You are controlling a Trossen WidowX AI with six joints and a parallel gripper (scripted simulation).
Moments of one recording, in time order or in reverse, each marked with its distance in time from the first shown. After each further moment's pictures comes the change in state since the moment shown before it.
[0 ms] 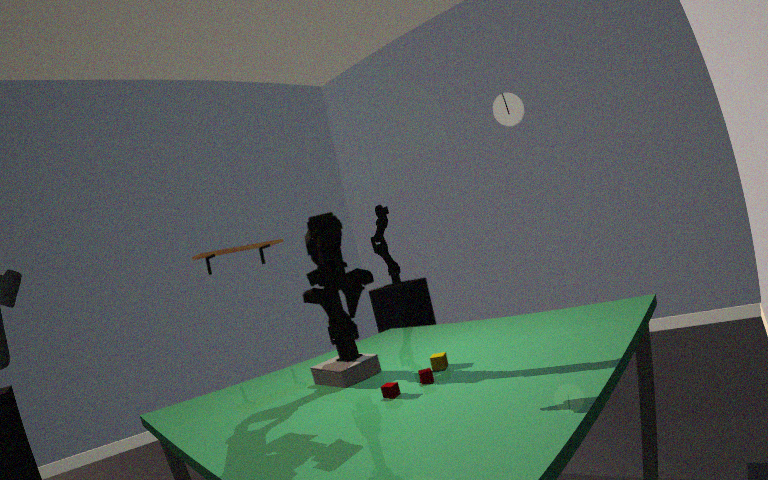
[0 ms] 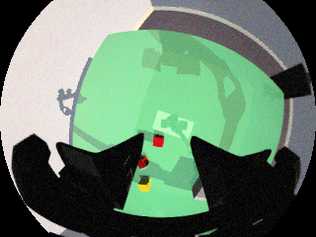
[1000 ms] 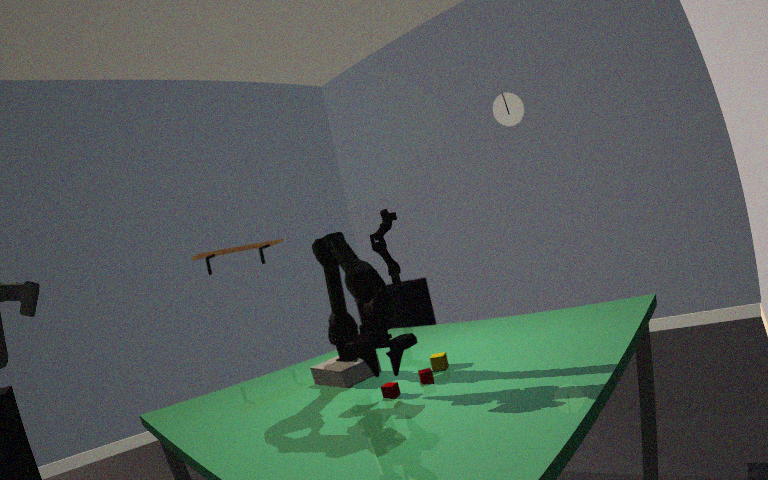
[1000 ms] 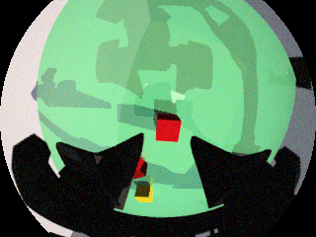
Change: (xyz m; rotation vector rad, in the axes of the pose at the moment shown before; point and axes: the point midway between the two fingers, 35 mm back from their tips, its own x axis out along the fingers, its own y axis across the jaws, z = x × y) arm 0.150 0.019 -0.098 0.007 0.276 -0.156
